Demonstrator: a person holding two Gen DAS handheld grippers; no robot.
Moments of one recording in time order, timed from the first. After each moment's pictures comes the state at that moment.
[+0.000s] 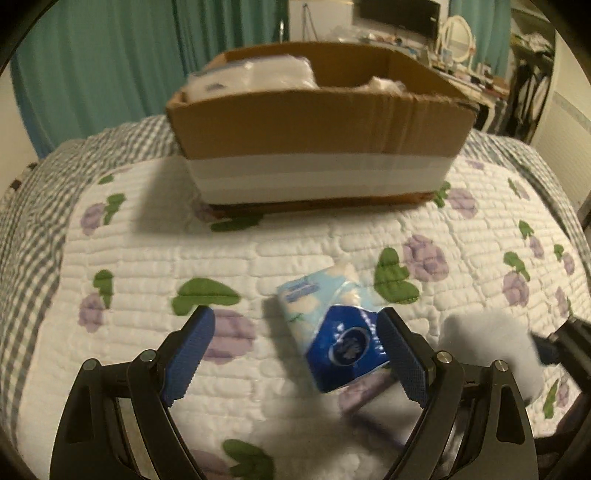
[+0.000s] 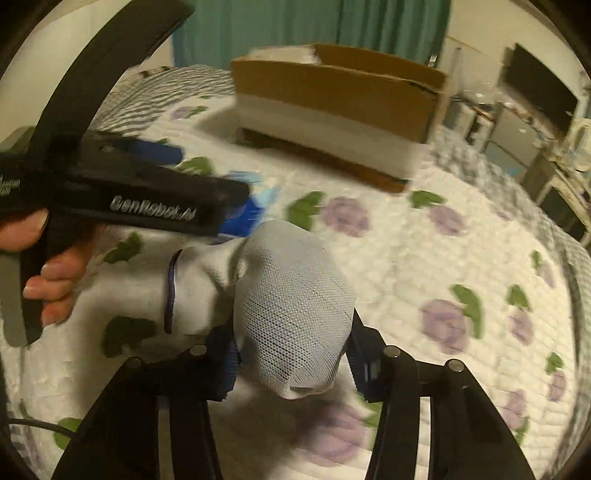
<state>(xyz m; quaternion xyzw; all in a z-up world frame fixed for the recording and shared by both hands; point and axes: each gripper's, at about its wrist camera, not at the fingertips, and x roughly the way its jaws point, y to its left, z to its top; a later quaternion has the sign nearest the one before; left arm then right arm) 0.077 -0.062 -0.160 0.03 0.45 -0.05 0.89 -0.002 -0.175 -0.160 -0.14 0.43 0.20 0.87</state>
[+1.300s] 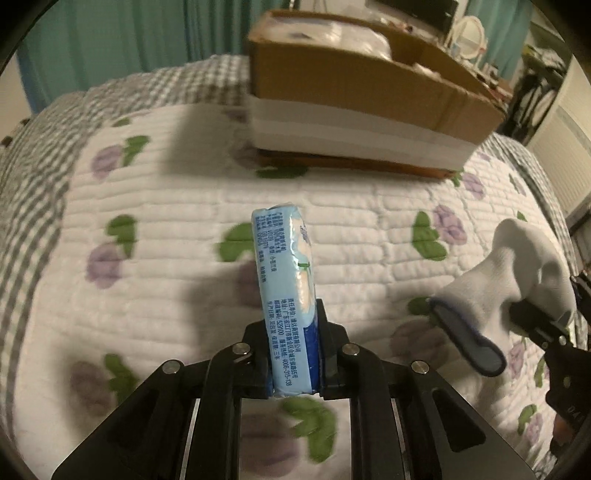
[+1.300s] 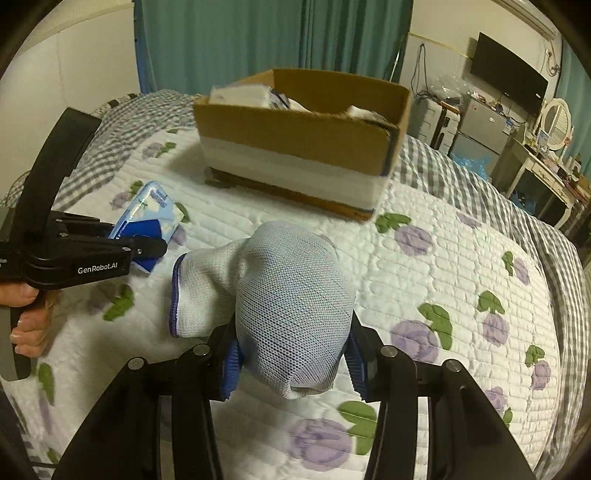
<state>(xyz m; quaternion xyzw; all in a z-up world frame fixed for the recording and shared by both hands) 0.062 0.011 -0.162 -0.02 0.50 -0.07 0.86 0.007 -0.161 -0.124 -0.10 0.42 0.16 0.89</state>
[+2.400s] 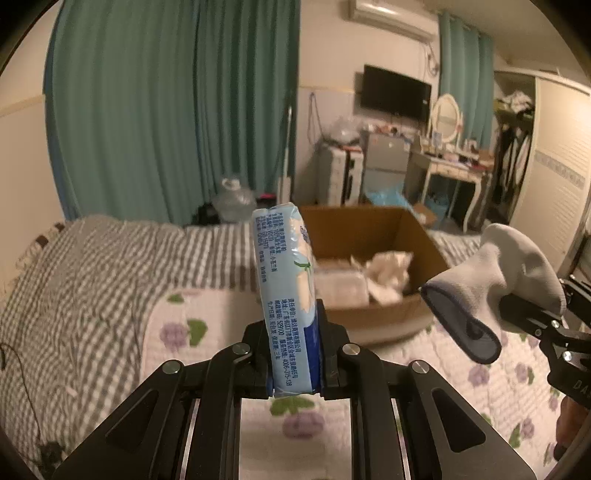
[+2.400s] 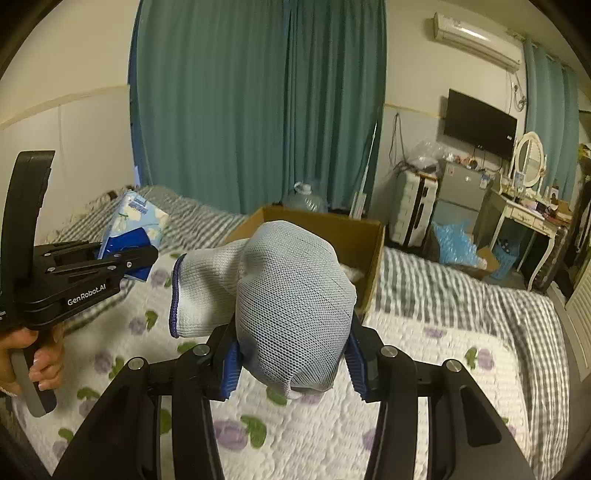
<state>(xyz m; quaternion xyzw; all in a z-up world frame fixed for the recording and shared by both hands) 0.068 0.027 -0.023 -0.01 0.28 -0.07 0.96 0.021 -0.155 -0.004 -0.06 0.27 0.14 0.95</state>
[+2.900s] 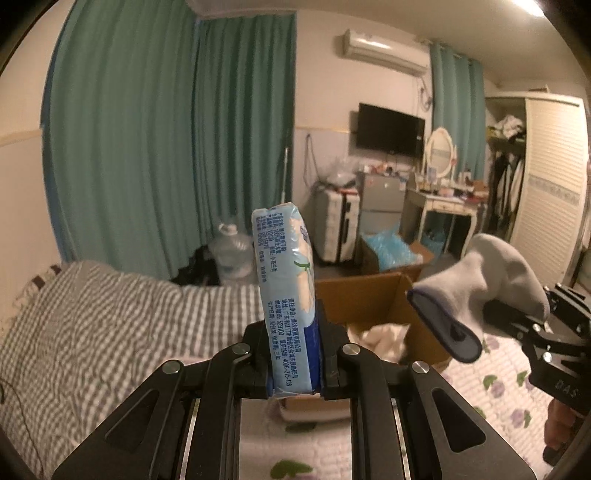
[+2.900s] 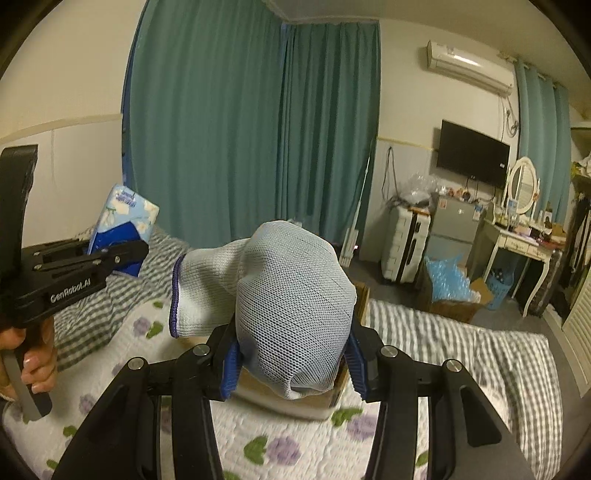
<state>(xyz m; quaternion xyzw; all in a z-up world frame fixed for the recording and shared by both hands) 0.102 0.026 0.019 -0.01 0.21 -0.08 0.97 0.060 -0.153 0.032 -0.06 0.20 0.14 0.97</state>
